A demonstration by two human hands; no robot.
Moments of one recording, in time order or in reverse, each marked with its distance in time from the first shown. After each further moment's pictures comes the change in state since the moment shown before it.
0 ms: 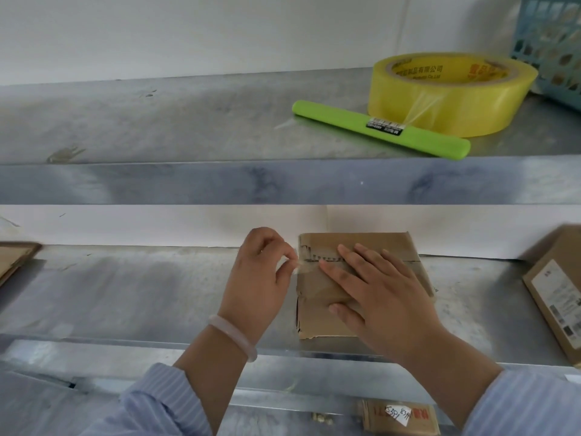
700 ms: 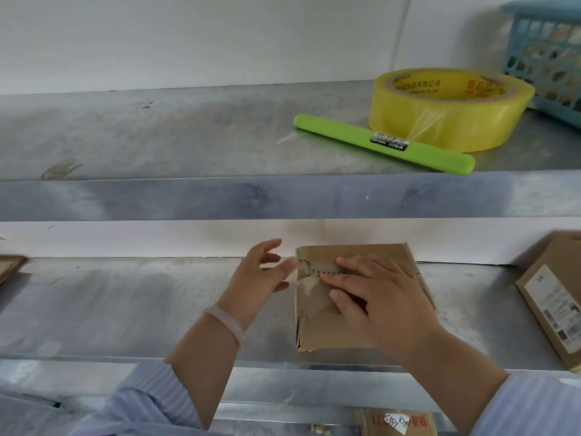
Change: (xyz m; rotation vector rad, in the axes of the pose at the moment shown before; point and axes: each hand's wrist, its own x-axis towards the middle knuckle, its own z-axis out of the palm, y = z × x) left_hand 0.018 -0.025 0.017 -0.760 -0.267 -0.710; right_hand 0.010 -0.003 -0.005 0.262 0.174 0.097
